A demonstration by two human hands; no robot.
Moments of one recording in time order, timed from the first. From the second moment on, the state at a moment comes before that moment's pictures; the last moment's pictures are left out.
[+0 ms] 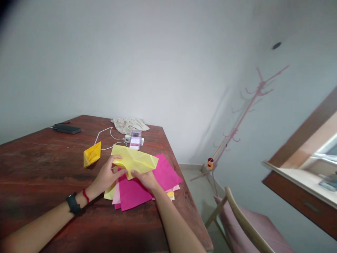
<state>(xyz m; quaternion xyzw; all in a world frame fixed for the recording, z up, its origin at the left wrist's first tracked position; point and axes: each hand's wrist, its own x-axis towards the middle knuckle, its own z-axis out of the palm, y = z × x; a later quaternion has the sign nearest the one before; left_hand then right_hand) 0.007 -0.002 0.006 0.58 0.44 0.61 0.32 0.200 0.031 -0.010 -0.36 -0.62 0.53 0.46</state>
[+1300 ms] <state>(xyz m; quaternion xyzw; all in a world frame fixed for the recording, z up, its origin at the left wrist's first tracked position) 0.018 -0.002 -0.001 0.41 0.30 0.58 0.64 0.191 0.015 -0.002 -0.31 -0.66 0.51 0.45</state>
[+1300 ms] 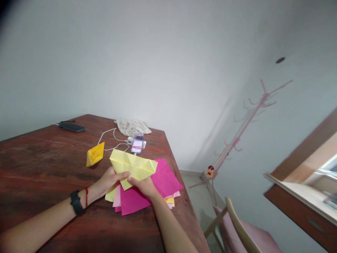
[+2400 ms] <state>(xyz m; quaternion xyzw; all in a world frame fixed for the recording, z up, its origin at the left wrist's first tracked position) 0.018 -0.002 -0.003 0.41 0.30 0.58 0.64 0.193 0.014 0.000 -0.31 -0.65 0.56 0.41</state>
